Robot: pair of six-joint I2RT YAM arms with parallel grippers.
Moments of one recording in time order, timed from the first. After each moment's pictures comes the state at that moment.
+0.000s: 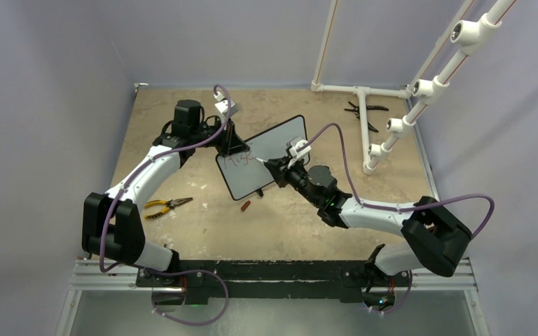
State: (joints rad) left arm -0.27 1.46 1.09 -0.20 0.85 0.08; right arm 0.86 1.40 0.59 0.79 0.13 0.19
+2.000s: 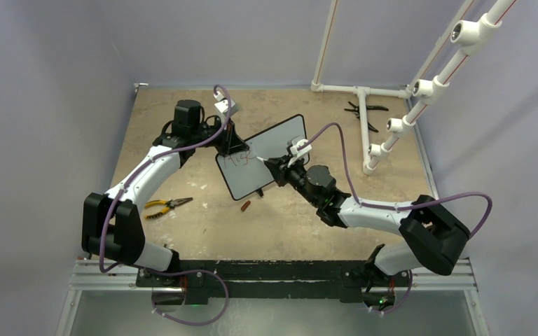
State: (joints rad) left arm -0.27 1.46 1.09 -0.20 0.83 0.08; right arm 0.86 1.40 0.59 0.80 0.17 0.22
